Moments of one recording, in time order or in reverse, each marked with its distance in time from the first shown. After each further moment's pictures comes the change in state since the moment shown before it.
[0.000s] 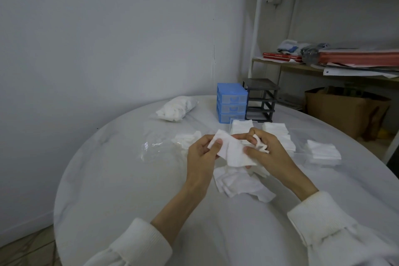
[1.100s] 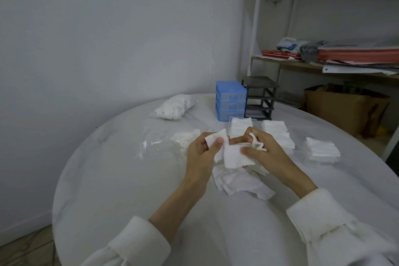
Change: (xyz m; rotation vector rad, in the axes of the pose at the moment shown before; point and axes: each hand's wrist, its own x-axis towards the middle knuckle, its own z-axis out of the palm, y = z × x) left_hand 0.000 0.000 -0.002 0.042 -0.002 -0.057; right_hand 0.002 -0.004 0.003 -0.014 -0.020 0.100
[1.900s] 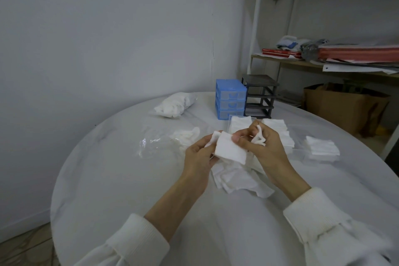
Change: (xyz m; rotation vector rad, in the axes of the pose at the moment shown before) left_hand -0.001 0.001 -0.001 -0.298 -0.034 -0.217; right_hand -0.003 -0.006 0.015 0.351 0.205 -0.069
